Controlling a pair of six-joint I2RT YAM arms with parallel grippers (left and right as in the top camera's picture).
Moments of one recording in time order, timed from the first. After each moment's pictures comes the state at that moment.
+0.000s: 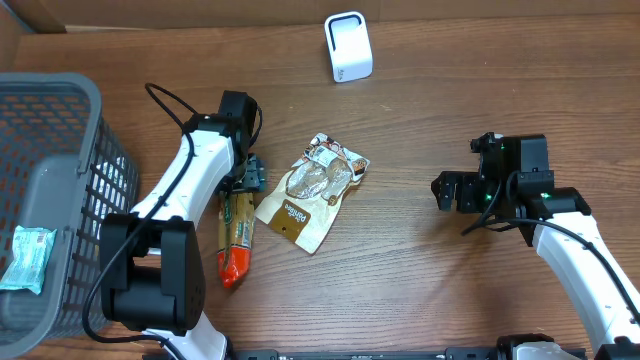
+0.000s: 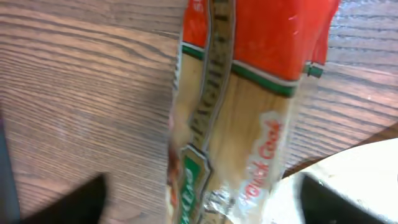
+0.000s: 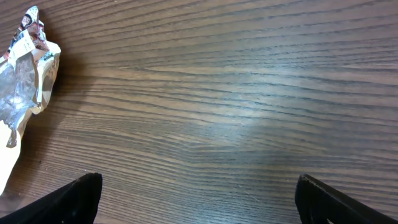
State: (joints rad) left arm -0.14 1.82 1.29 -0.99 -0.26 -0.32; right arm 0.07 1.34 0.81 -0.54 -0.26 0.12
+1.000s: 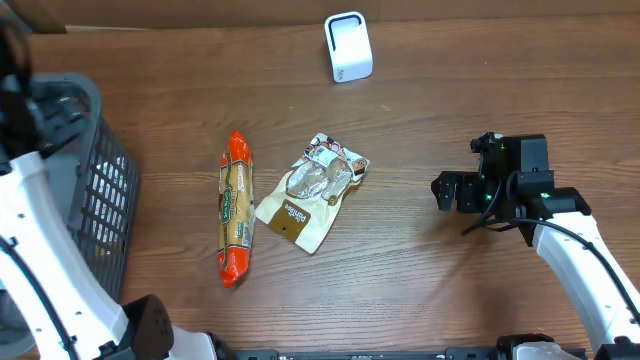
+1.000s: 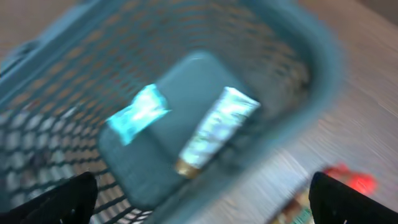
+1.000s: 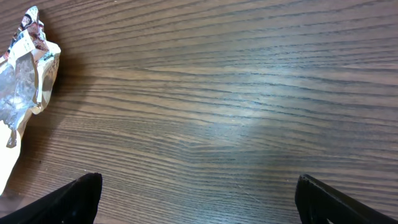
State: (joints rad) left arm 0.40 1.67 2.31 -1.67 -0.40 -0.36; right arm 0.07 1.34 0.81 -0.54 -0.26 0.12
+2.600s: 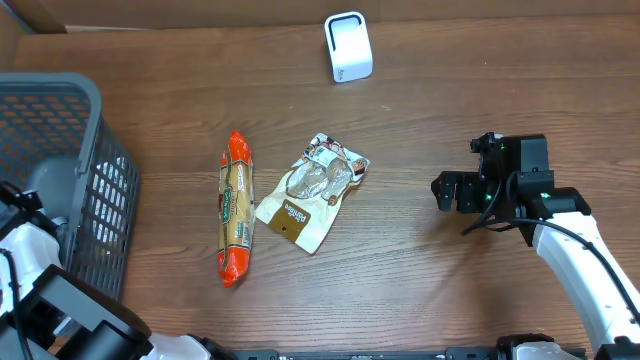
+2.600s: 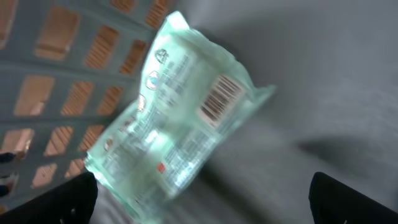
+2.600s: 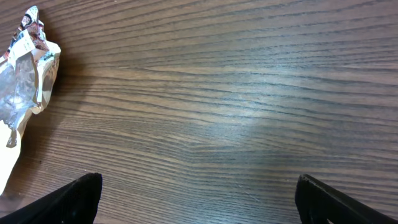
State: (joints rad) left arm 0.89 1.69 1.06 -0.45 -0.29 0.40; right arm 0.07 1.34 0.81 -0.54 -0.26 0.12
